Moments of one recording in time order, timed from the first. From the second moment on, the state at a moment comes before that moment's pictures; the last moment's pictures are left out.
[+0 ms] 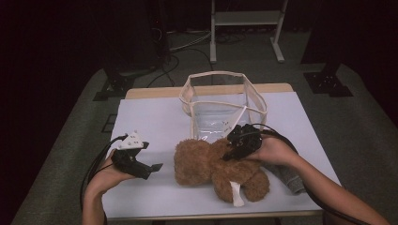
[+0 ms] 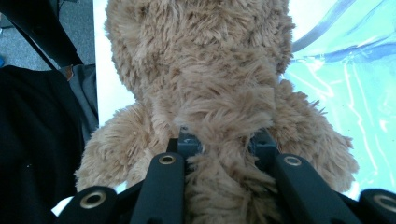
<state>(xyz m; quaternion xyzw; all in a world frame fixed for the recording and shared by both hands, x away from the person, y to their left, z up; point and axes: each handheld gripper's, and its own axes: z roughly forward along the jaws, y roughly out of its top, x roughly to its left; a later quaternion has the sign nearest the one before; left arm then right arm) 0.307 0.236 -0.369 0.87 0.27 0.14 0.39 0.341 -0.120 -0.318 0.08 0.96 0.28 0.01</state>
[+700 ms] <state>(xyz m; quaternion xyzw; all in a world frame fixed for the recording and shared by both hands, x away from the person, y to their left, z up) 0.306 0.247 -0.367 0.86 0.29 0.15 0.39 0.341 -0.122 -0.312 0.10 0.95 0.28 0.02</state>
